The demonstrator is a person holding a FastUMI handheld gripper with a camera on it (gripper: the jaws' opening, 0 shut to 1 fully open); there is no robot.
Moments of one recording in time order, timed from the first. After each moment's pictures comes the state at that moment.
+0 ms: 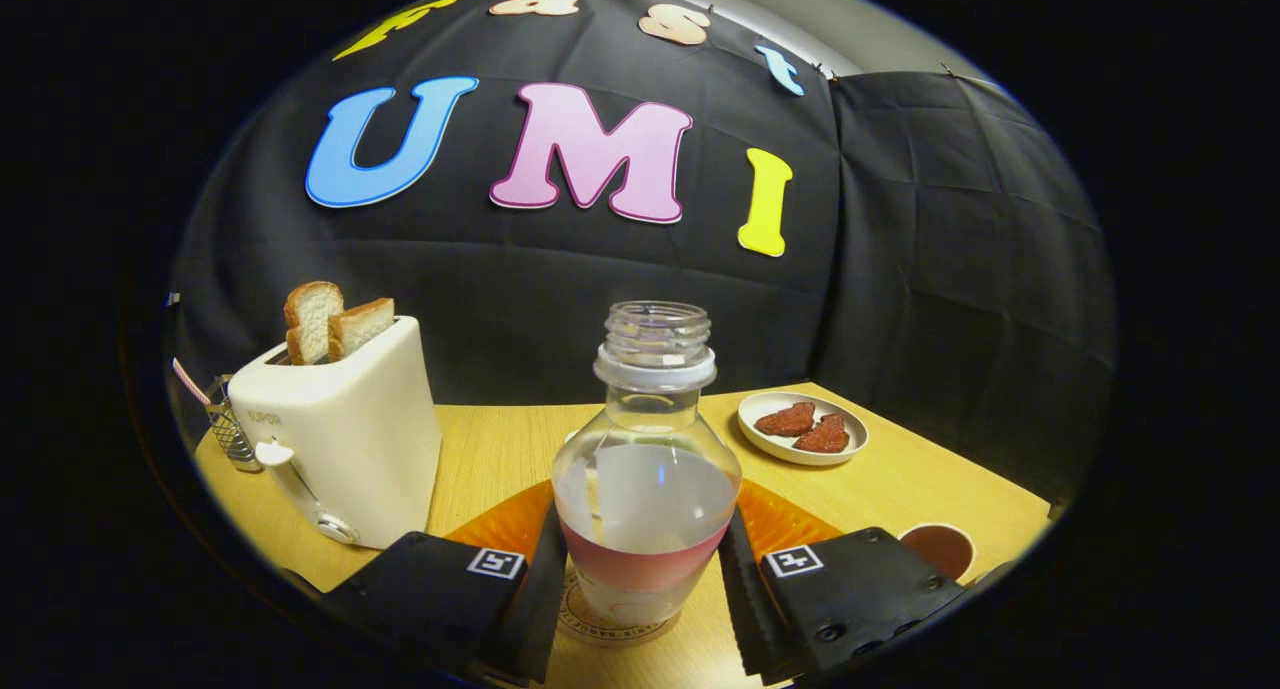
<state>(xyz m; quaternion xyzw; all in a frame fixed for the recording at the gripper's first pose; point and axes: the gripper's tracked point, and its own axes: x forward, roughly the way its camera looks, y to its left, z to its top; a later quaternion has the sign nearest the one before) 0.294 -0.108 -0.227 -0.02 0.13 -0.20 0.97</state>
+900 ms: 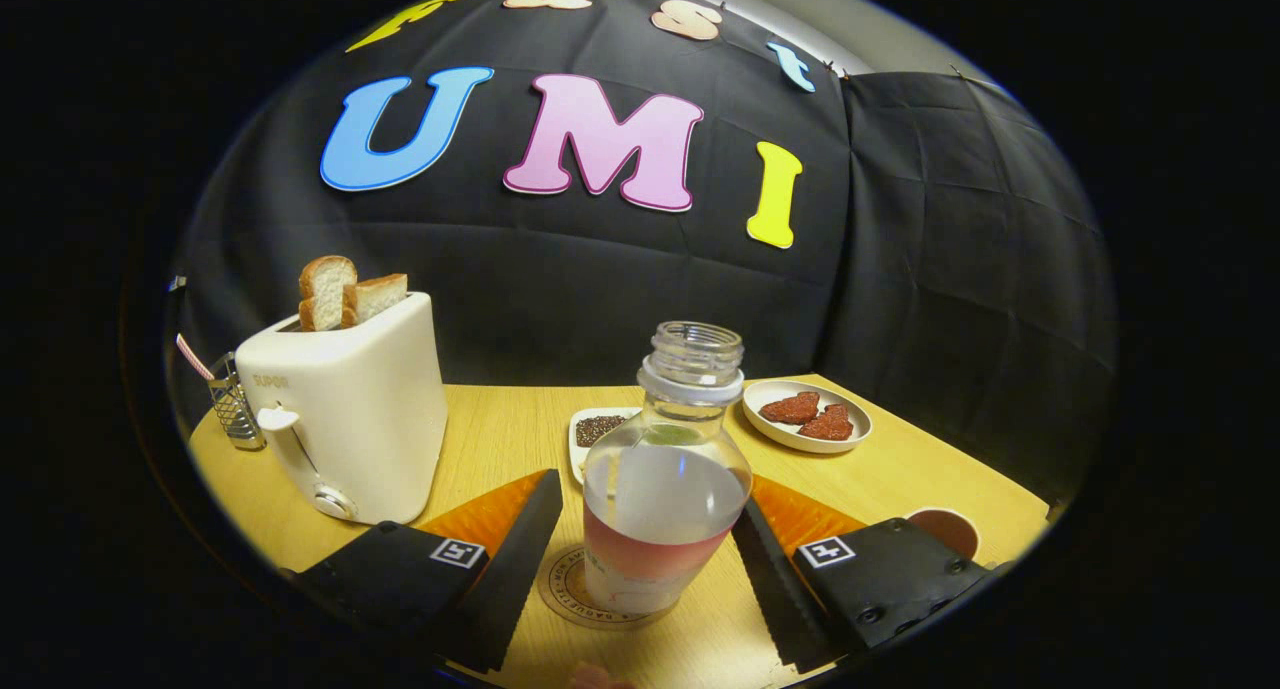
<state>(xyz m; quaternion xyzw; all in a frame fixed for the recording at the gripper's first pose) 0.272 -0.099 -0.222 -0.02 0.13 -0.19 0.97</state>
